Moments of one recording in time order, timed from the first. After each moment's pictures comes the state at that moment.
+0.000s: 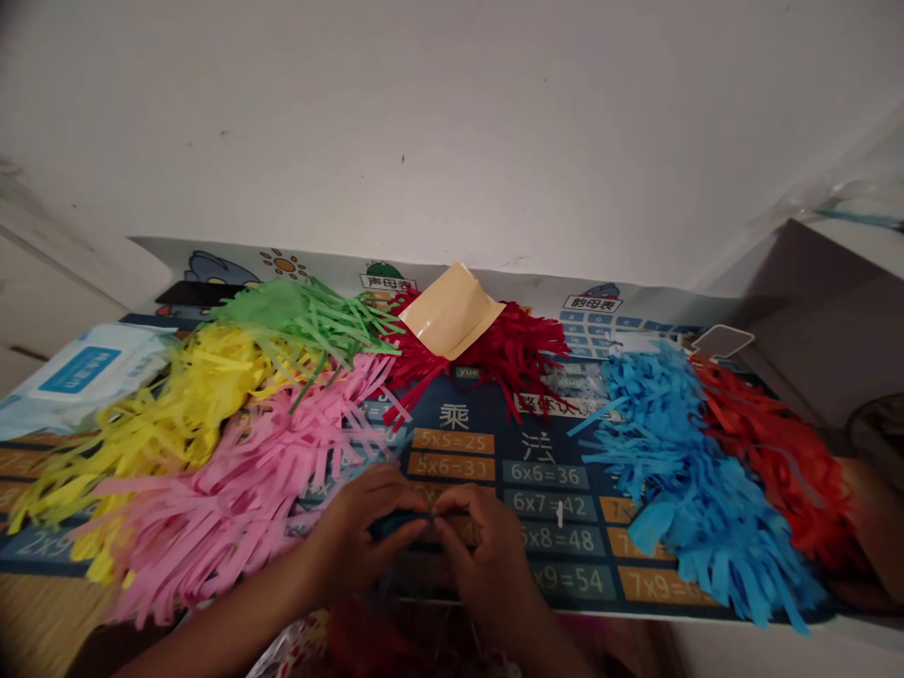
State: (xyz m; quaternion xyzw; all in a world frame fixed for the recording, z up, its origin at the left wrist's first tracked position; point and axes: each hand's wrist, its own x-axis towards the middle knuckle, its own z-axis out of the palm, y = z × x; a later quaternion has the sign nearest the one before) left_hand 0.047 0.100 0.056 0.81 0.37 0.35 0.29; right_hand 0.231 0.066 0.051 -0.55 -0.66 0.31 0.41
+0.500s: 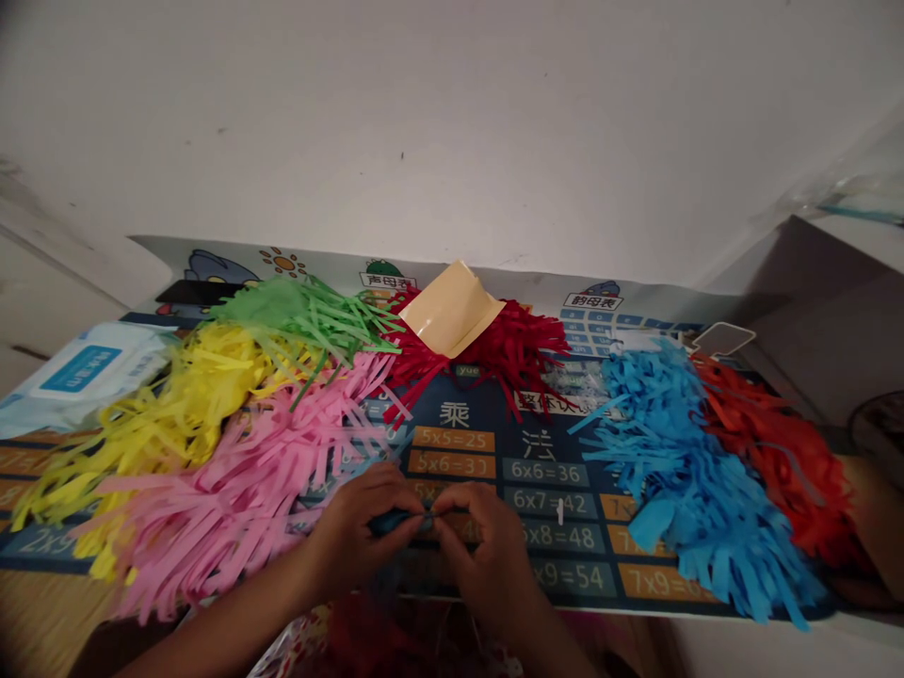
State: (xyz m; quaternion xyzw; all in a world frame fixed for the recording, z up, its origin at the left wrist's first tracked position) left_hand 0.047 0.100 0.051 0.80 0.37 0.37 0.30; right_hand 0.232 0.065 0.053 -0.54 -0.68 0.29 0.40
